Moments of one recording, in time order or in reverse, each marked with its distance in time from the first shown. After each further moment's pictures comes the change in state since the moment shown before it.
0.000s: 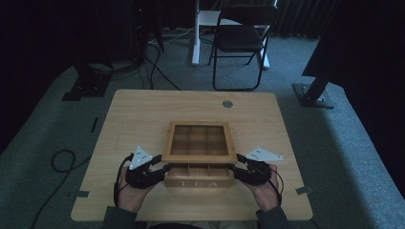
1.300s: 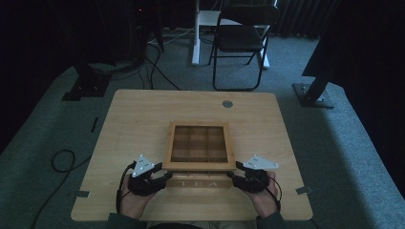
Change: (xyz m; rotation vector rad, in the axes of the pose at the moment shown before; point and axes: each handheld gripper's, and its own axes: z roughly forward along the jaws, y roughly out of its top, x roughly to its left) left arm -0.003 -0.026 0.009 0.029 -0.008 -0.012; right arm 0.006 -0.025 0.006 0.046 -0.019 -0.024
